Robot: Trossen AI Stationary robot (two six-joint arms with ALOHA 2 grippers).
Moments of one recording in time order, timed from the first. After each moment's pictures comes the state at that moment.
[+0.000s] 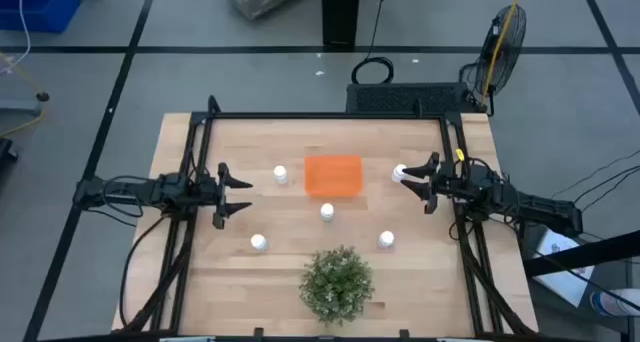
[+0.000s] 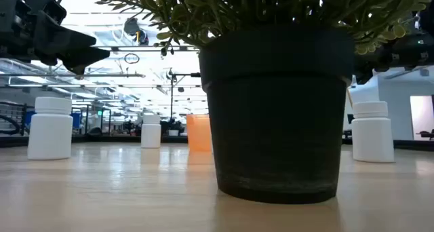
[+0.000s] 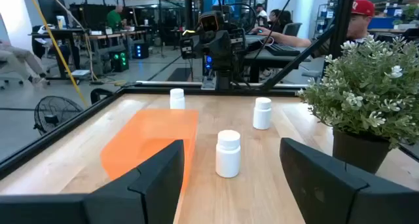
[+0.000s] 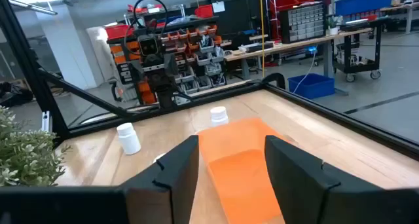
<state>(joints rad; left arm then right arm) -0.07 0.06 0.01 0.03 -0.08 -0.02 -0.23 0.01 0.01 0.01 -0.03 0.20</state>
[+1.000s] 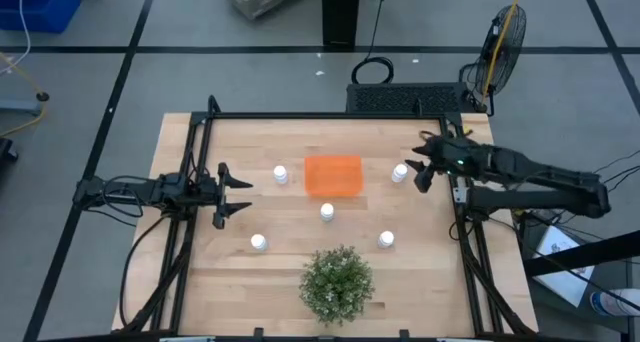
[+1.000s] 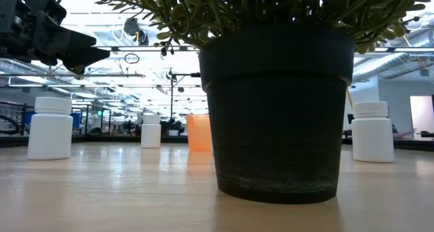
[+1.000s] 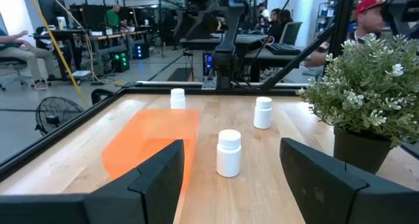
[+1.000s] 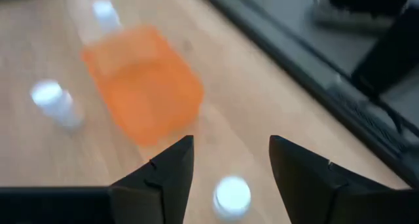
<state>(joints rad) -0.07 0.06 0.01 0.03 -0.08 -0.01 -0.23 0.68 0.72 -0.72 0.29 0.20</state>
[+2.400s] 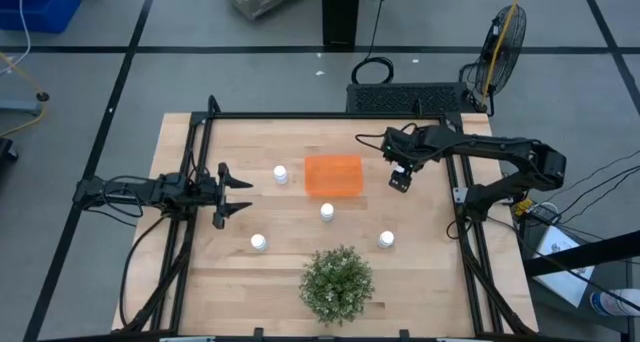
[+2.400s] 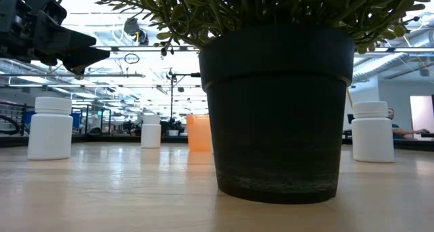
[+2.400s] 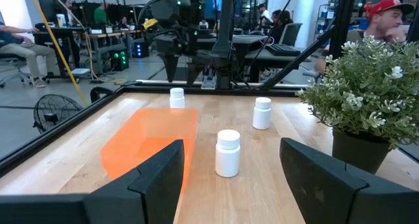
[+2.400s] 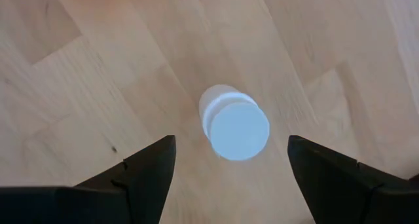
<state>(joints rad) -0.07 0.06 0.01 0.03 -0.08 -0.03 -0.41 1.37 0.94 -0.99 0.11 0.09</state>
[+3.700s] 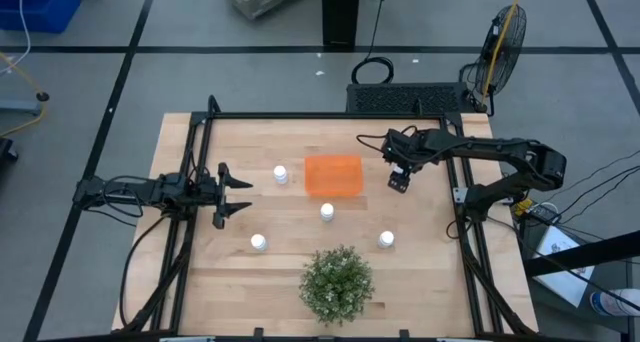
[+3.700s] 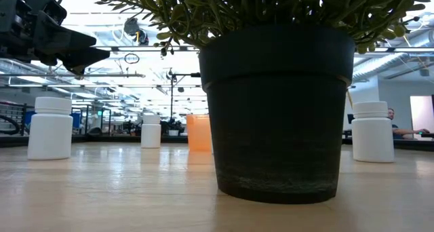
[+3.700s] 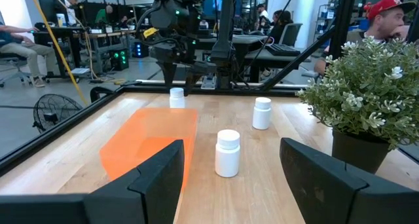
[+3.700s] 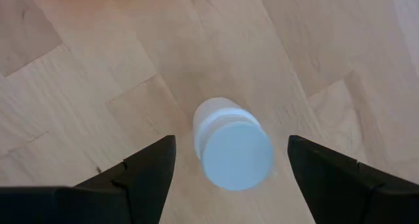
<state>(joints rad) -0.07 0.06 0.01 0.03 -0.08 -0.03 -0.44 1.37 0.86 -0.87 0.11 0.07</state>
